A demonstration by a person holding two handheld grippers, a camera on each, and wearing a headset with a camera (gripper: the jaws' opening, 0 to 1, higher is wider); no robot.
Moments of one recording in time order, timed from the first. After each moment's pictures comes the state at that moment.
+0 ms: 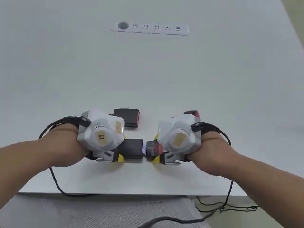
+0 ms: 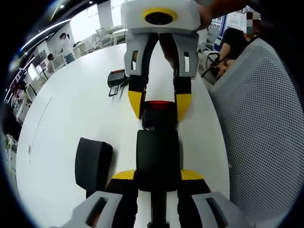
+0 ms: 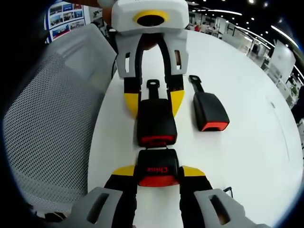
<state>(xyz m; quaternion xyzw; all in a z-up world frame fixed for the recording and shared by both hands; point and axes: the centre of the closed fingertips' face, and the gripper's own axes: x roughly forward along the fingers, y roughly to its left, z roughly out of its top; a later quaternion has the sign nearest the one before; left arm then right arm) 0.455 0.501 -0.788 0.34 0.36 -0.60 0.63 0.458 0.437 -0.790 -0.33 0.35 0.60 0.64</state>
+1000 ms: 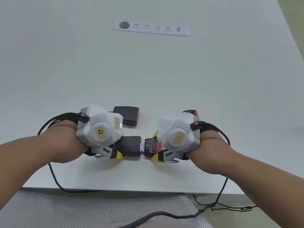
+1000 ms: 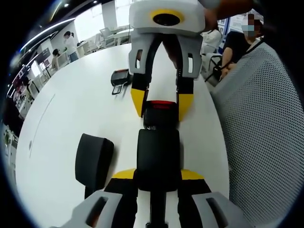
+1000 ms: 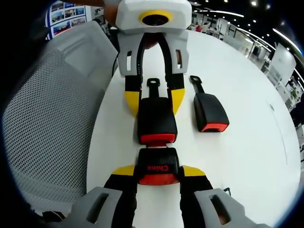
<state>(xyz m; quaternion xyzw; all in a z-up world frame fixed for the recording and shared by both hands) 0.457 0.502 -0.789 0.33 0.36 -0.59 0.64 0.456 0.433 -0.790 -0.34 0.34 0.60 0.64</state>
